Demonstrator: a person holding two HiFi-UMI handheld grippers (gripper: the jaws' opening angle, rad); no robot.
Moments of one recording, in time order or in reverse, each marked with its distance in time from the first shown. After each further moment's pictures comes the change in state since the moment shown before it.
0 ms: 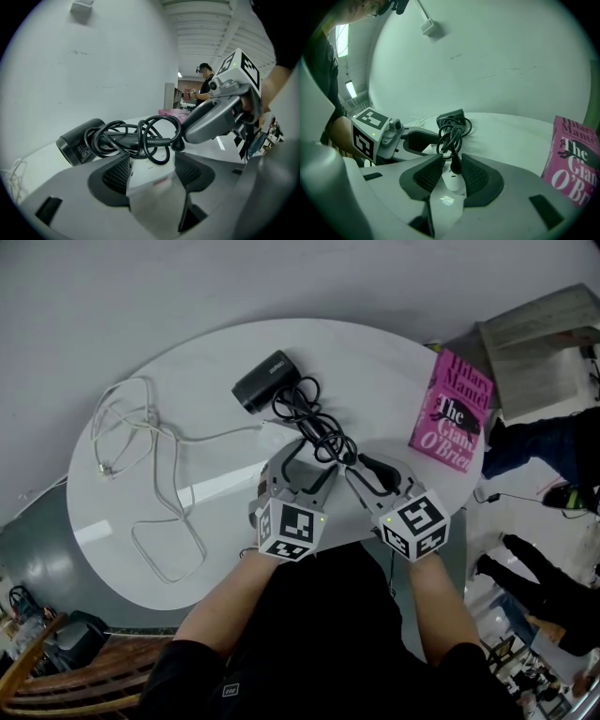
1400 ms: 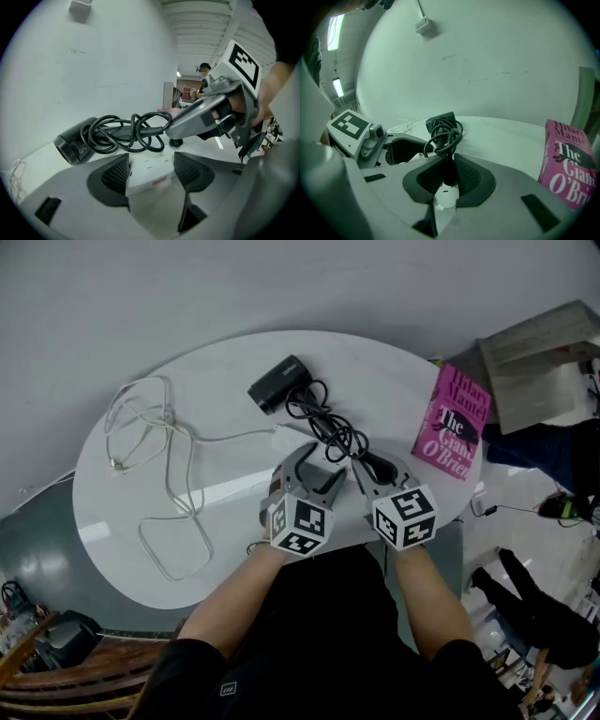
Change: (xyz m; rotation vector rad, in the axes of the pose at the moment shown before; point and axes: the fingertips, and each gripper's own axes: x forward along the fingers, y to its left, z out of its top) left arm 0.003 -0.001 -0.001 0.005 0.011 -0.018; right arm 0.018 -0.018 0.015 0.030 -0.028 -0.147
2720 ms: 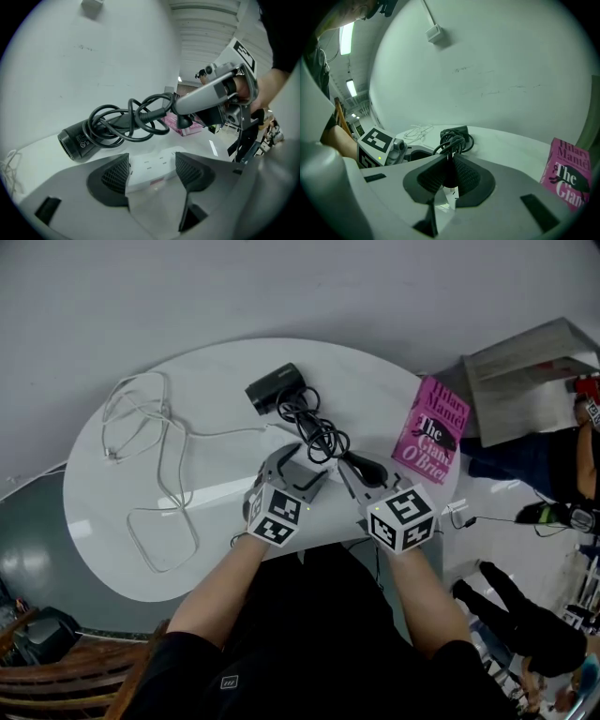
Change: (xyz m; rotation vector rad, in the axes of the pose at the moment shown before) left arm -0.011 0.002 0.004 -0.069 -0.027 -0.056; right arm -0.033 0.026 0.042 -0.068 -0.029 0.116
